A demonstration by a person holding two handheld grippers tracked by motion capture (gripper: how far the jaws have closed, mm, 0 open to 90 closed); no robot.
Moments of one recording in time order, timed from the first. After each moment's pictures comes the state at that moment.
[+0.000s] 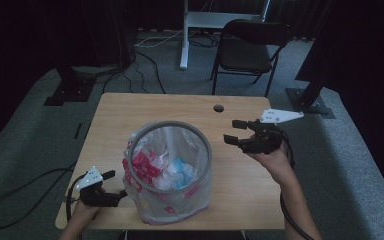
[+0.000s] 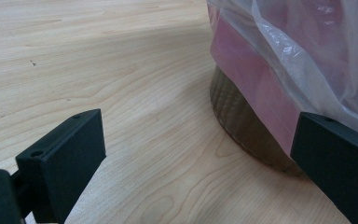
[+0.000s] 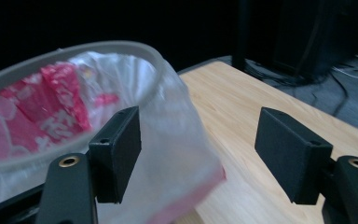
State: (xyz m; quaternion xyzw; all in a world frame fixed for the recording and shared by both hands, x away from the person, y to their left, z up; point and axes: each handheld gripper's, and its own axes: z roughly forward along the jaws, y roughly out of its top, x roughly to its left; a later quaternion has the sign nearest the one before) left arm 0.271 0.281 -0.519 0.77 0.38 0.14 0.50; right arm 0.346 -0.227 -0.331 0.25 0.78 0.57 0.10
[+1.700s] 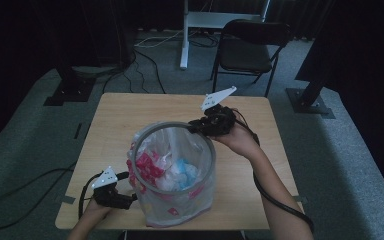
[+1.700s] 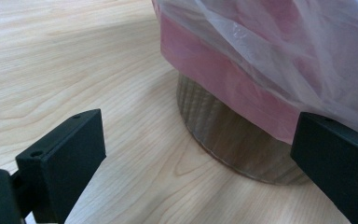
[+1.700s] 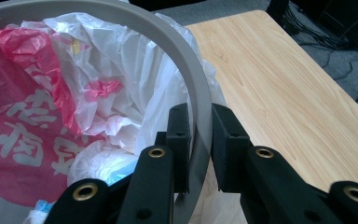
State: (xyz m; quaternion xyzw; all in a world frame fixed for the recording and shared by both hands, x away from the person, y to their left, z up) left arm 0.275 0.245 -0.519 0.79 0.33 0.11 0.49; right arm 0.393 -0.112 -0.309 0.16 0.89 0.42 0.07
